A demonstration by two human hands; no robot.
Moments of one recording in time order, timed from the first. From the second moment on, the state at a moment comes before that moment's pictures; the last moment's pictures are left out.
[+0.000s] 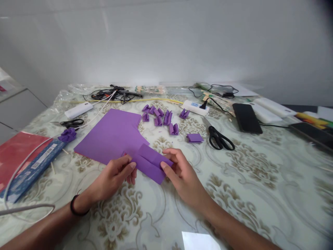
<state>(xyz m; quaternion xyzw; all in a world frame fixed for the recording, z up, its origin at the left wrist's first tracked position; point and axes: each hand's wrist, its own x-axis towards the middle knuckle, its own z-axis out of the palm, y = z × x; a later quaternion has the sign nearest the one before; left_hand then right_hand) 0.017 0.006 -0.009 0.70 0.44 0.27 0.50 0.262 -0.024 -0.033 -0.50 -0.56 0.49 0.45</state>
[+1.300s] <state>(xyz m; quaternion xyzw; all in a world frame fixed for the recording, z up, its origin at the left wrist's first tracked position) 0.041 -0.025 -0.031 0.54 0.38 0.31 0.68 0.239 -0.040 -0.032 -0.50 -0.67 0.43 0.35</state>
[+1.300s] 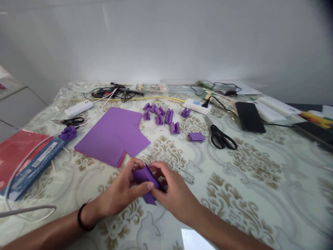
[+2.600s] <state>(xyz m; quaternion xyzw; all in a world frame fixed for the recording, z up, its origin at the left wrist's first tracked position) 0.014 0.004 -0.007 0.58 0.39 0.40 0.59 0.276 -0.020 -0.021 -0.43 -0.46 0.66 0.41</state>
